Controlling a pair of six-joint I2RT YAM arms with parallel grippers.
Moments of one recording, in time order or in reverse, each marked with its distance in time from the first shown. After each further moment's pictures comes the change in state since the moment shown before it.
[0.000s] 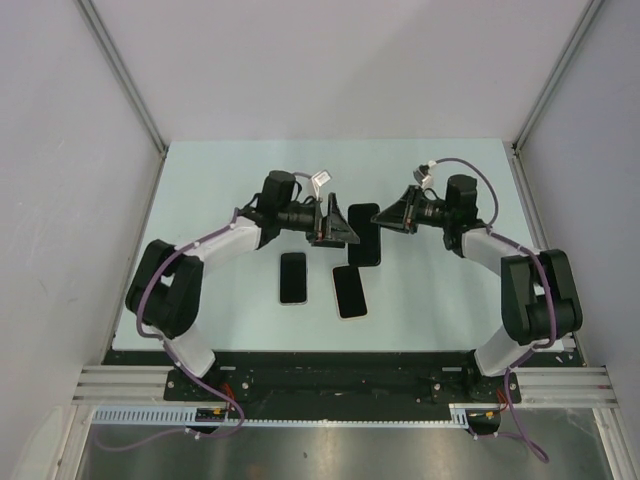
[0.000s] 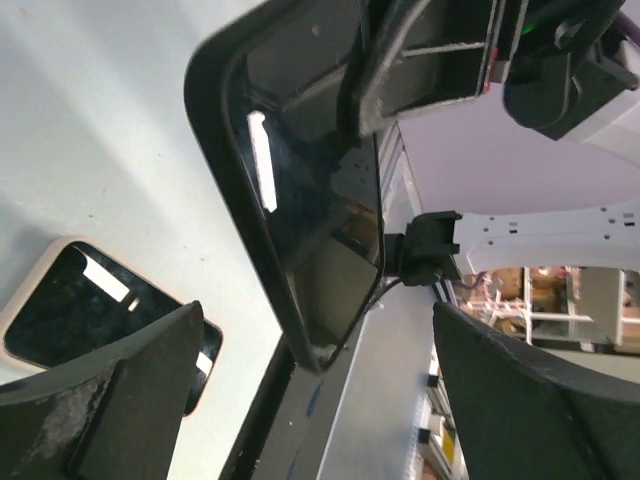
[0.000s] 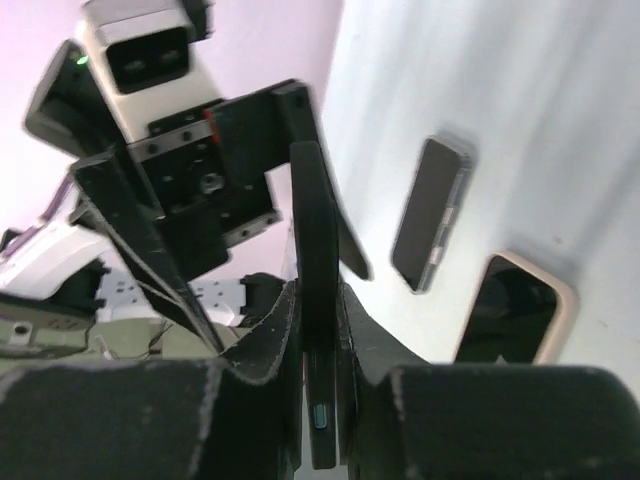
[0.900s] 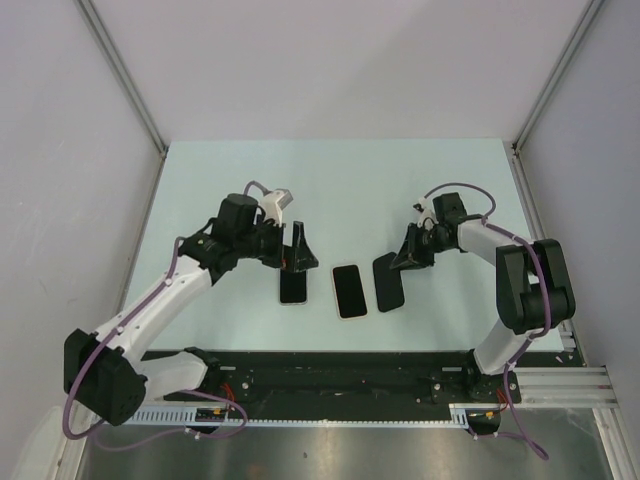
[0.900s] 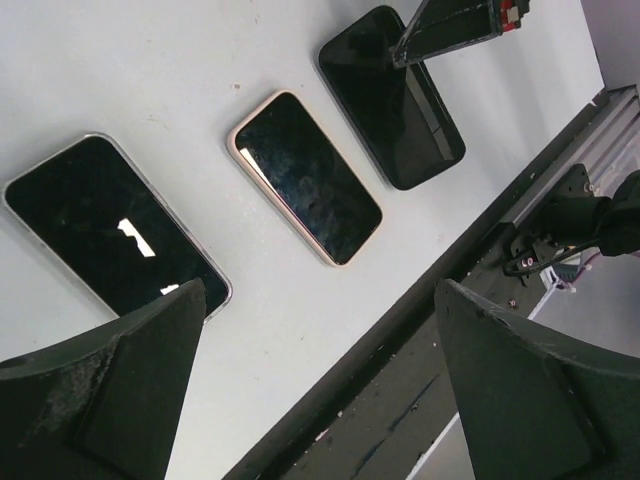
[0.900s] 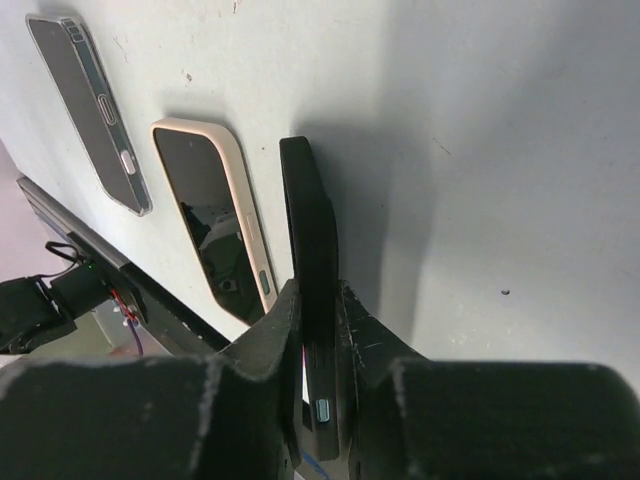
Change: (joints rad) left arm 0.010 -0.540 -0.163 -0.551 -0.498 0.386; right arm -0.005 0.049 0.100 -0.987 0.432 -0.675
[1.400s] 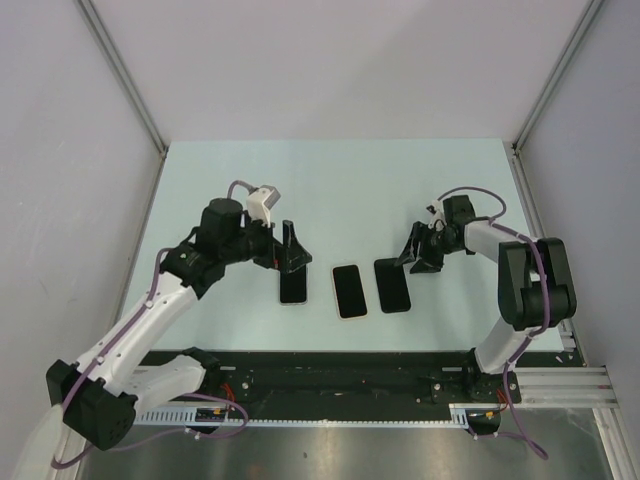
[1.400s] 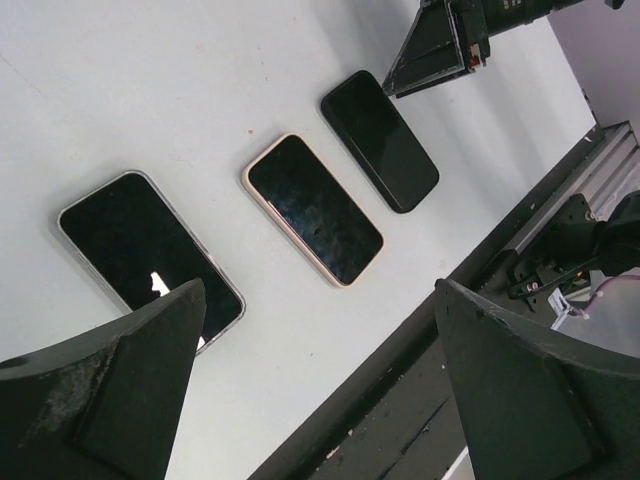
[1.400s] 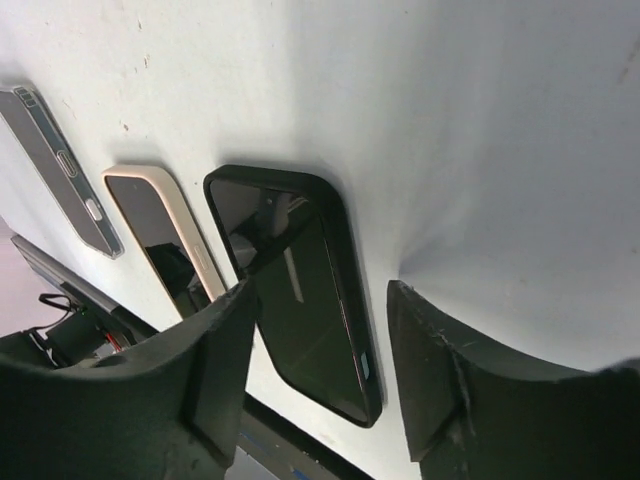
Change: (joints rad) left arm 0.000 -0.146 -0.014 0.013 -0.066 0.011; right arm -0.063 0.020 -0.026 0.026 0.066 0.020
